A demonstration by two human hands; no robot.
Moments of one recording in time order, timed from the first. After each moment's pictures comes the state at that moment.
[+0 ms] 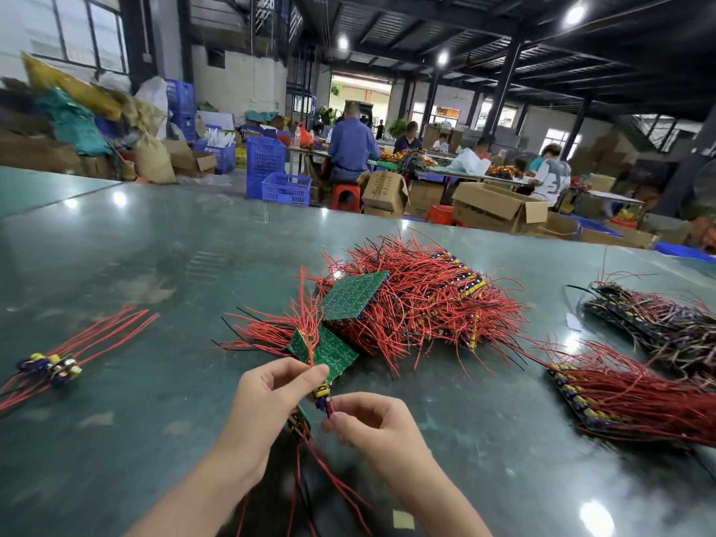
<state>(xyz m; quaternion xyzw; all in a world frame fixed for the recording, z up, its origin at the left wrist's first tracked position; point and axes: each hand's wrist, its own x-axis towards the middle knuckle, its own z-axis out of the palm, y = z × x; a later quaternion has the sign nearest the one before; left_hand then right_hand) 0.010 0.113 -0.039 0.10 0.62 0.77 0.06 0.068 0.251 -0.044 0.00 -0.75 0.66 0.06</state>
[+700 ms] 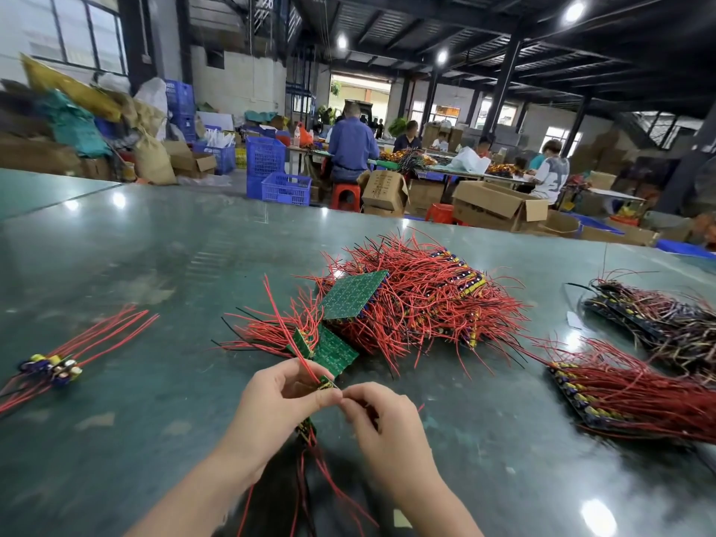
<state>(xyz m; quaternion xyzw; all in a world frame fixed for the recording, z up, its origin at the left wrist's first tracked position) 0.007 0.114 -0.046 0.17 0.66 0.73 0.06 0.063 0.254 -0.056 0.02 -0.90 0.36 0.25</state>
